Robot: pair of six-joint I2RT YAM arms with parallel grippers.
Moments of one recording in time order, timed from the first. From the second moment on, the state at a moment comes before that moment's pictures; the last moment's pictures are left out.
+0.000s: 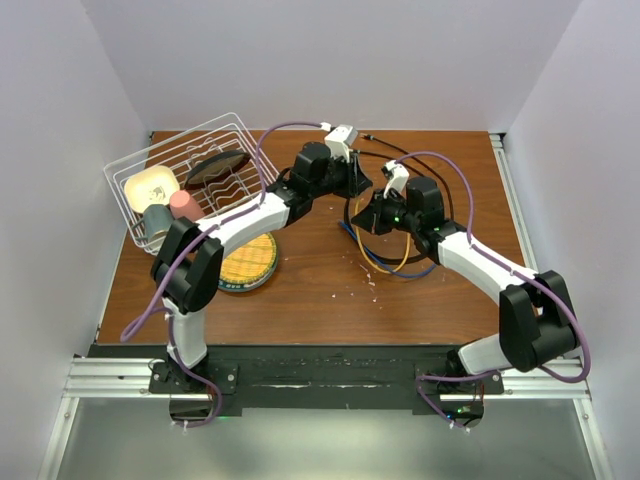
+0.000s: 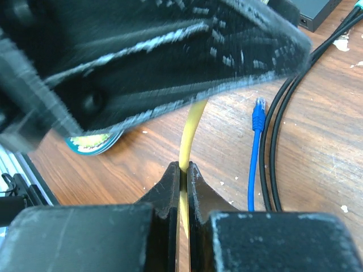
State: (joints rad) left arm -0.66 1.92 1.49 0.15 0.23 -0.43; right arm 0.38 1.43 0.87 0.11 -0.43 0.37
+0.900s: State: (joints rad) left arm -0.63 1.79 1.31 0.28 0.19 -0.45; right arm 0.38 1.35 0.90 0.04 -0.41 0.30
